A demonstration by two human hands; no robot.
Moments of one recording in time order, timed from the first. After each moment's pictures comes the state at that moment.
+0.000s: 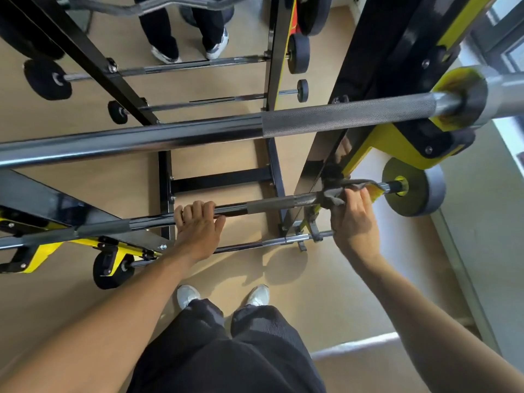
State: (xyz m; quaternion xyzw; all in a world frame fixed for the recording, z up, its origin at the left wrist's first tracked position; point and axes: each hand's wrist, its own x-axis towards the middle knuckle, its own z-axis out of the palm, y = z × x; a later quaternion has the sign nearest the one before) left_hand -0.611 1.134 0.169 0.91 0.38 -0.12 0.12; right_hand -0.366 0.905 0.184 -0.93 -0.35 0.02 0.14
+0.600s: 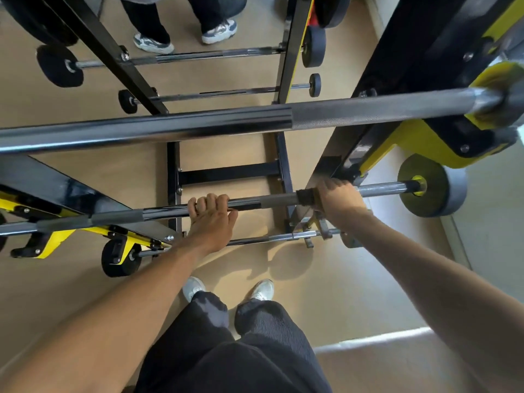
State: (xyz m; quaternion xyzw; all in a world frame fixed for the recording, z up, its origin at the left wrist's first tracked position) left_hand -0.608 1.134 0.166 0.91 0.38 -0.11 0.14; right_hand -0.363 0.976 0.206 -0.85 -0.49 0.18 -0.07
